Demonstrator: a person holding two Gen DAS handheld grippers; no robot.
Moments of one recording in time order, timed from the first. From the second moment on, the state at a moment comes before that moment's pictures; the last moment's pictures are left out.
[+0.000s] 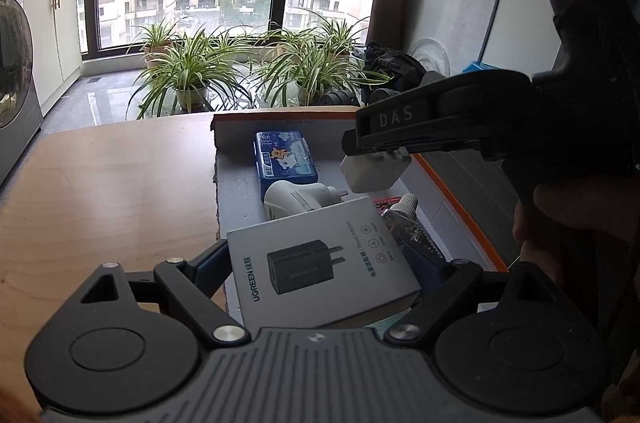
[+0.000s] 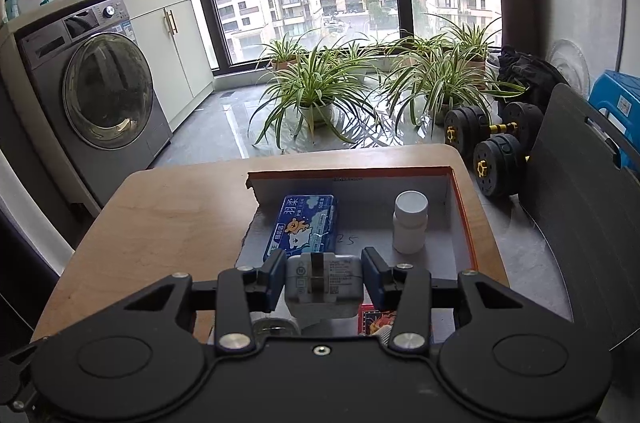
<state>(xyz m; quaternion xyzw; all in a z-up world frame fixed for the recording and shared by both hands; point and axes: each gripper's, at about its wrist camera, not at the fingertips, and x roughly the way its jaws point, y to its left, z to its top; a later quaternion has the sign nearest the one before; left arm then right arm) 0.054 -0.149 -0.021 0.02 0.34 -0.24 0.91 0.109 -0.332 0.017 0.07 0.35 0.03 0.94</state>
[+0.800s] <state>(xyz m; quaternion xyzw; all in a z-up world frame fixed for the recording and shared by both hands) 0.057 -0.156 -0.023 0.02 0.35 -0.24 0.91 0.114 -0.346 0.016 0.08 0.32 0.01 0.94</state>
